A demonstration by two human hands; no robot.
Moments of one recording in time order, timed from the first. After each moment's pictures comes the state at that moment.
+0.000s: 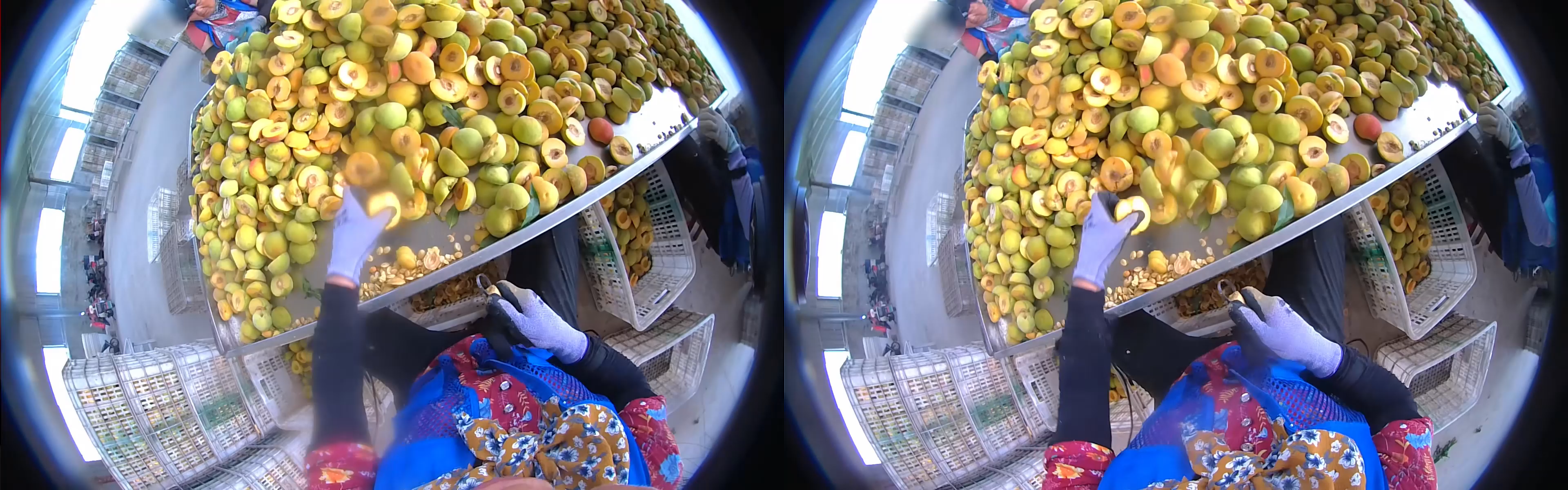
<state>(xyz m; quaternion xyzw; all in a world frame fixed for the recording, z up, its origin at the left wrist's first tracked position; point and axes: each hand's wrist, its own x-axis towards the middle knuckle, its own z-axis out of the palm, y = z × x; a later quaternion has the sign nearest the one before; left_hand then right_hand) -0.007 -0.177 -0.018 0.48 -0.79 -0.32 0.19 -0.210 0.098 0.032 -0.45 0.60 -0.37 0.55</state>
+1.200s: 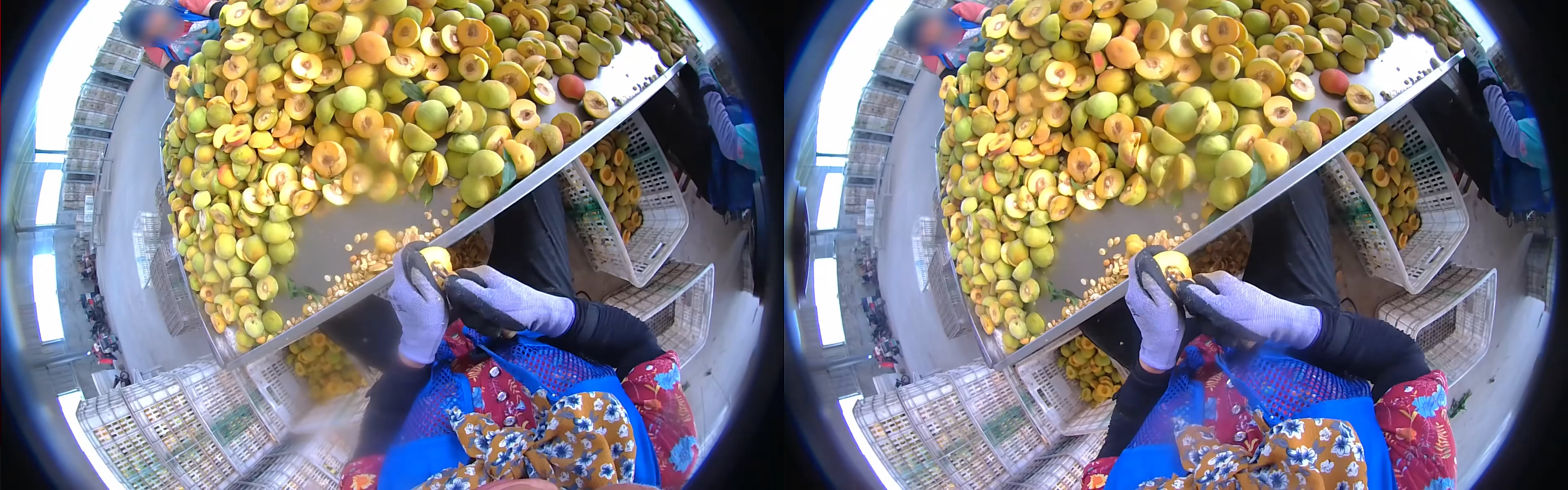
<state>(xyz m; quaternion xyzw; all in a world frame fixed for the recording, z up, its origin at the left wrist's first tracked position) -0.051 0.015 0.026 0.52 -0.68 -0.41 0.32 -0.188 0.080 0.043 -0.39 0.52 -0.37 0.67</state>
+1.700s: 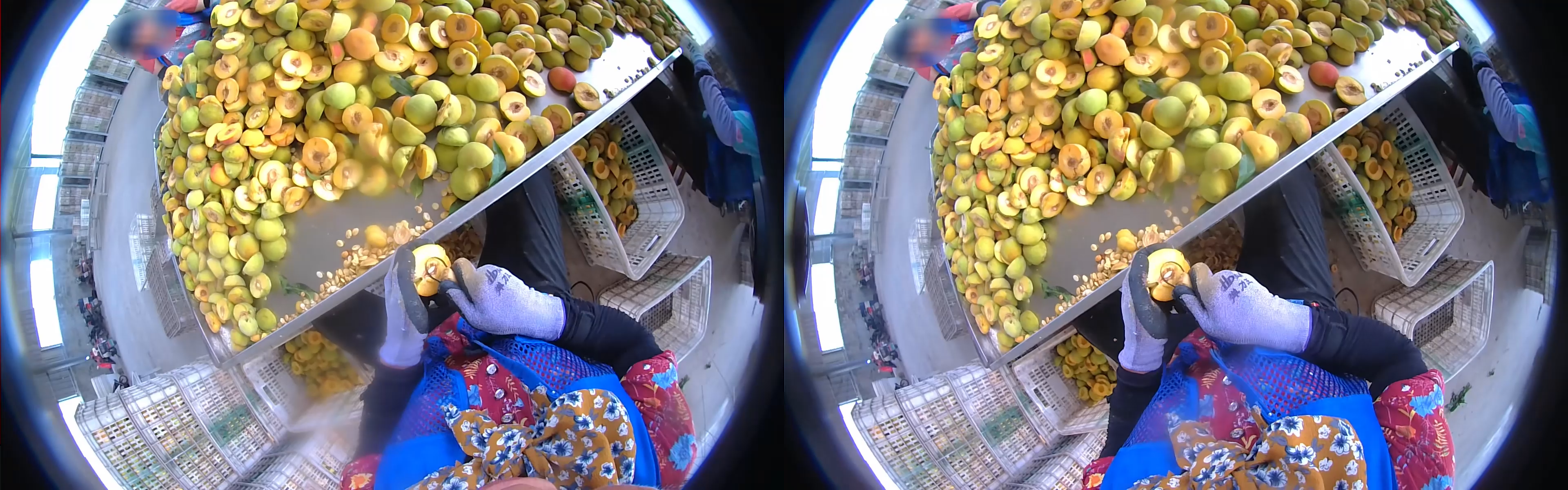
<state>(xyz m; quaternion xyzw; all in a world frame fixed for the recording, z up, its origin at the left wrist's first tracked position) -0.033 0.020 0.020 0.41 -0.63 -0.58 0.31 -0.173 0.102 0.029 -0.57 0.66 -0.30 0.39</state>
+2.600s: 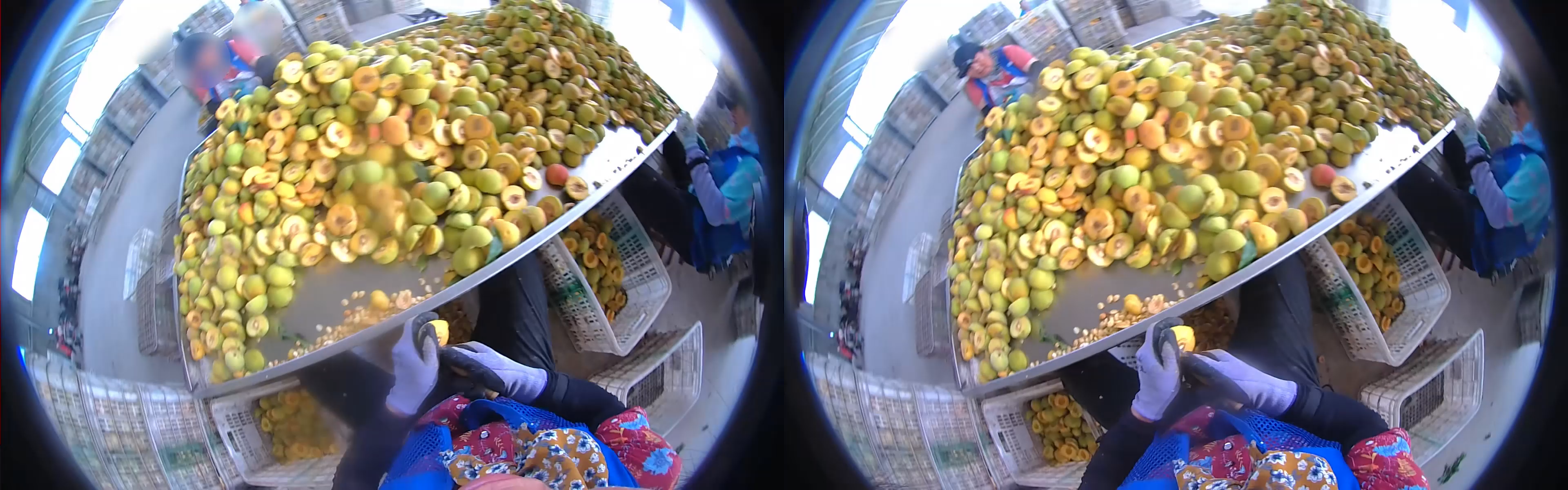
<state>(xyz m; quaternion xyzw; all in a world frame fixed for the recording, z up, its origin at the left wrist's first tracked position) -0.023 0.040 -0.016 0.39 -0.71 -0.47 0.35 -0.170 0.120 -0.005 -0.62 0.42 -0.44 0.50</state>
